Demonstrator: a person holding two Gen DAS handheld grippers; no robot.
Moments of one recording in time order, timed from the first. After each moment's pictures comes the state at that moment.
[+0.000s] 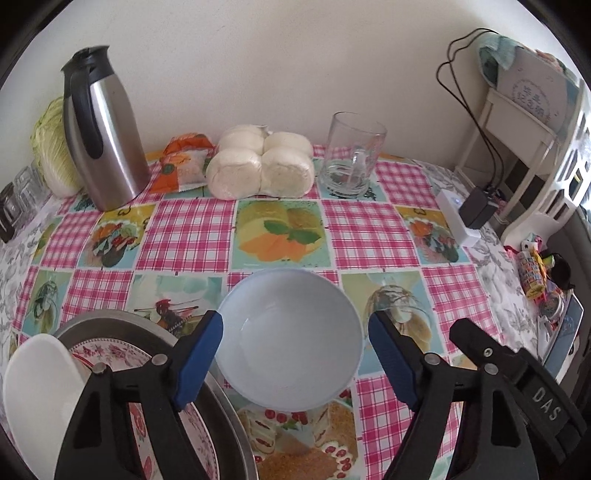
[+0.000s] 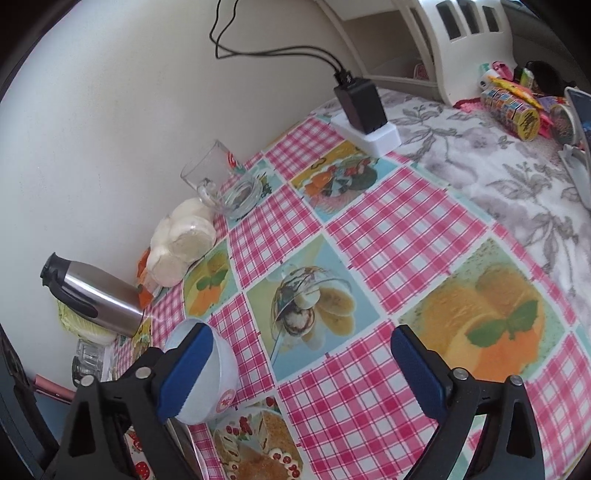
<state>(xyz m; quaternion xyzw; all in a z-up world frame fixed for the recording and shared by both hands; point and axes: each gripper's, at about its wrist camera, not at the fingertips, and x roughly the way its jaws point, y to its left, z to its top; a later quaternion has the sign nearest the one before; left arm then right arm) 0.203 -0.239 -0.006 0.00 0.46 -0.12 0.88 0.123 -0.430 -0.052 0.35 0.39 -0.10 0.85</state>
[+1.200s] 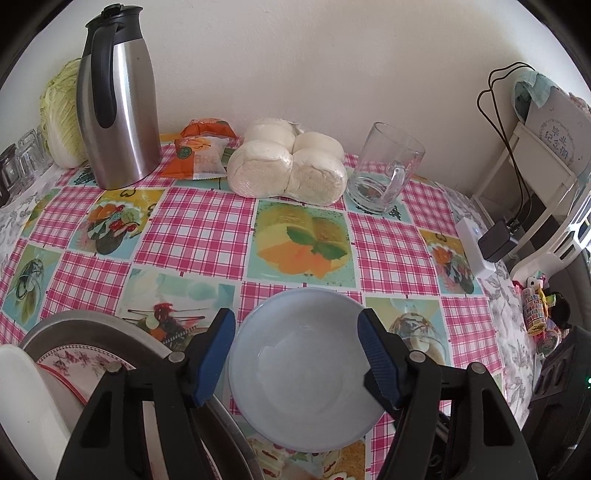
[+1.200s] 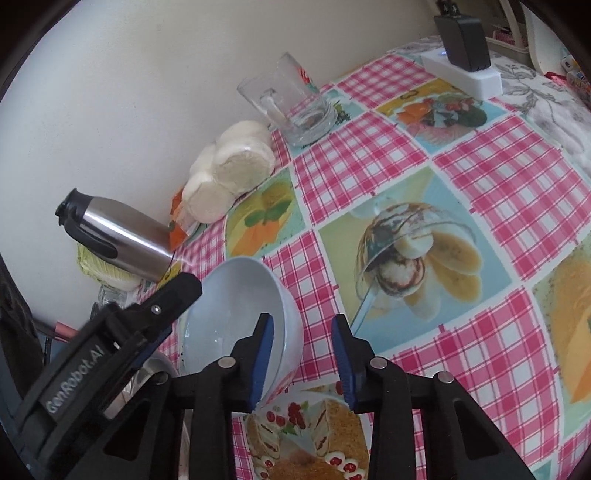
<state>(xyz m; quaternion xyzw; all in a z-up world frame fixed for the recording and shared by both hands) 0.229 -0.218 -0.025 -0.06 0.45 -0.10 0.88 0.171 -0.369 -0.090 0.34 0.43 0.02 0.84</state>
